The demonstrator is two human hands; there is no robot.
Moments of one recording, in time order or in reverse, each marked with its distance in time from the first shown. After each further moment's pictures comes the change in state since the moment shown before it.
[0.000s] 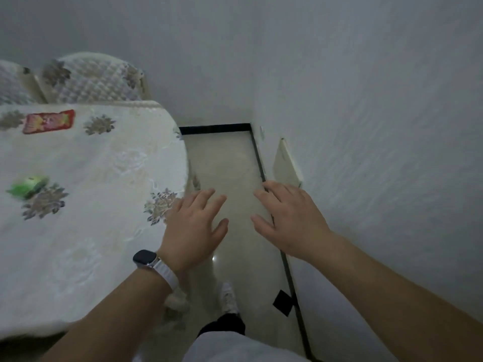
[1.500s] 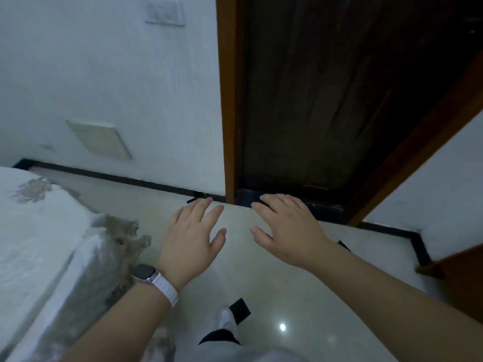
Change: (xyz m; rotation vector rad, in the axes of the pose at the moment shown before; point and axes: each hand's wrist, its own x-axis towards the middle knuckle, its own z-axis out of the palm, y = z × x) left_hand -0.470 -0.088 -0.144 -0.258 -0.233 1.182; right_hand -0.456 -0.595 0.004 -0.113 0.027 1.198
